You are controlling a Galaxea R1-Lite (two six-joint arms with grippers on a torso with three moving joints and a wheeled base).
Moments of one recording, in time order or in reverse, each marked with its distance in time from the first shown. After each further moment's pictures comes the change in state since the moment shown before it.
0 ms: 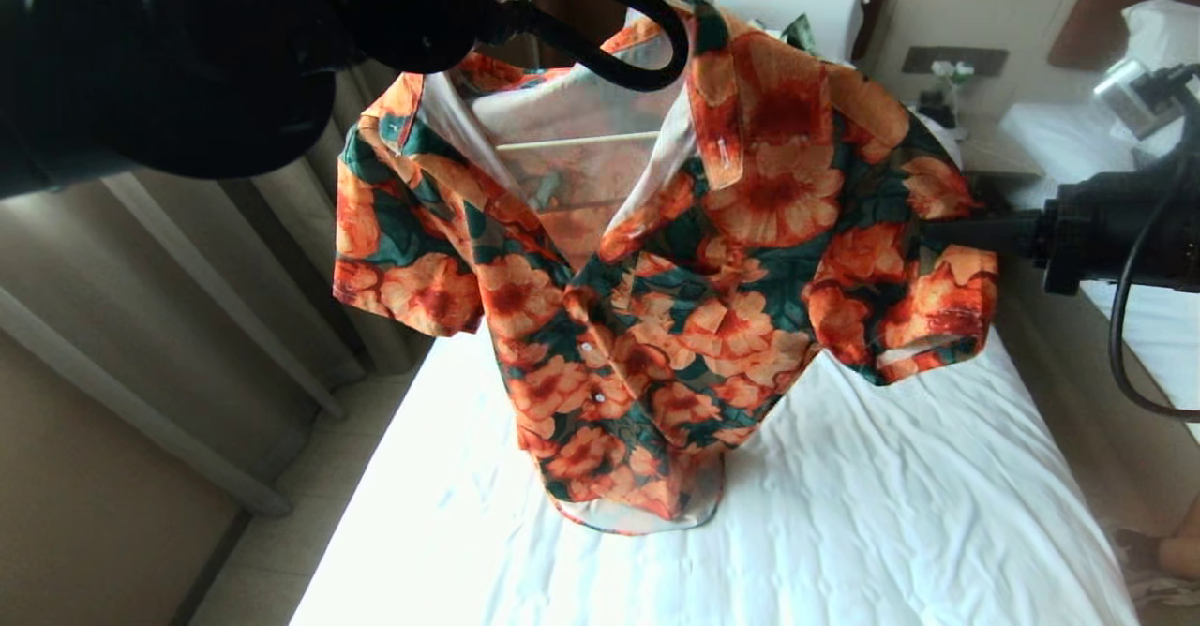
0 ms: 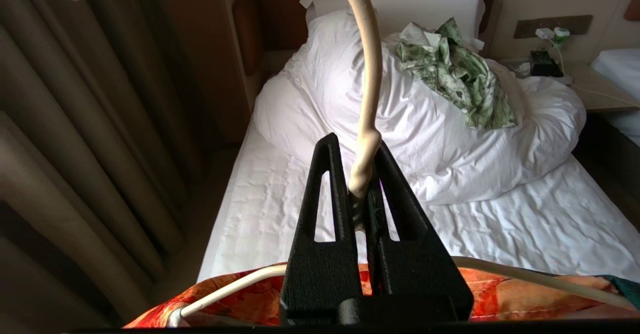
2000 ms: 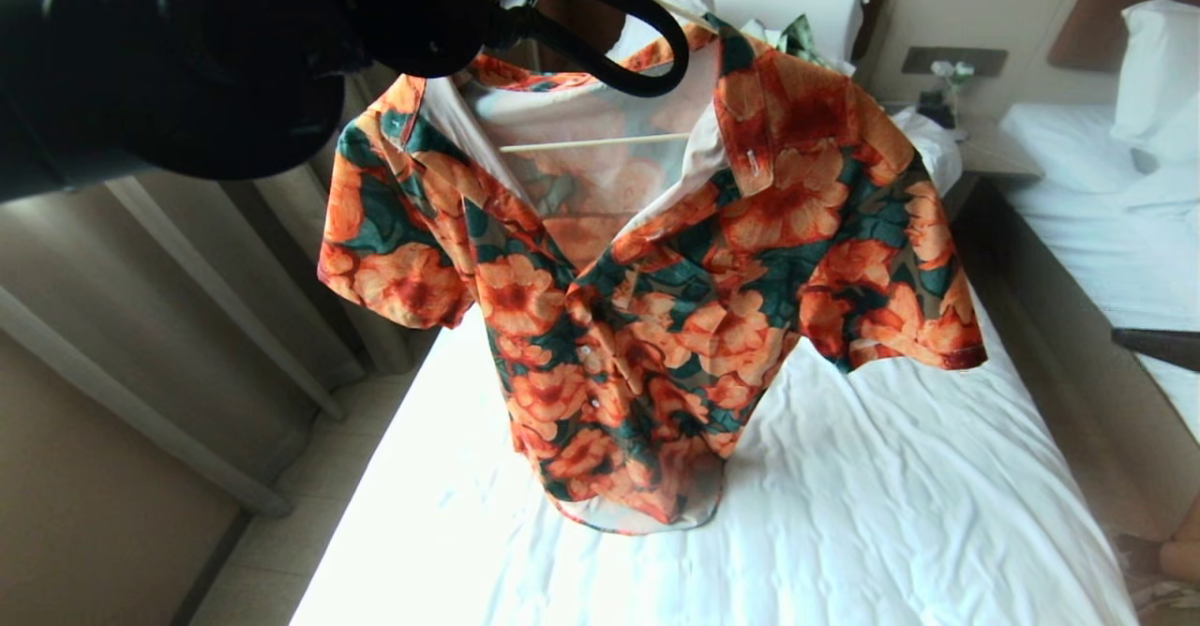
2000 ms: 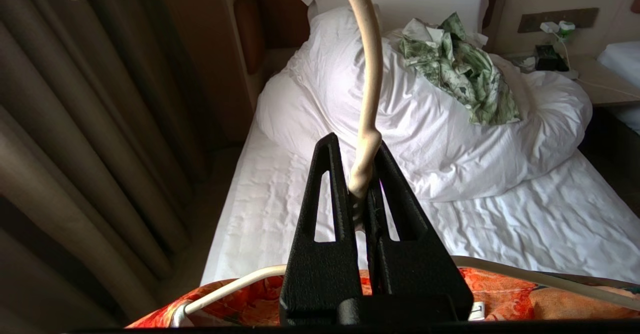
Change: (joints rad) left arm 0.000 0.007 -0.005 0.005 0.000 0.010; right arm -0.434 -0.286 0.405 0.038 0.223 -0.073
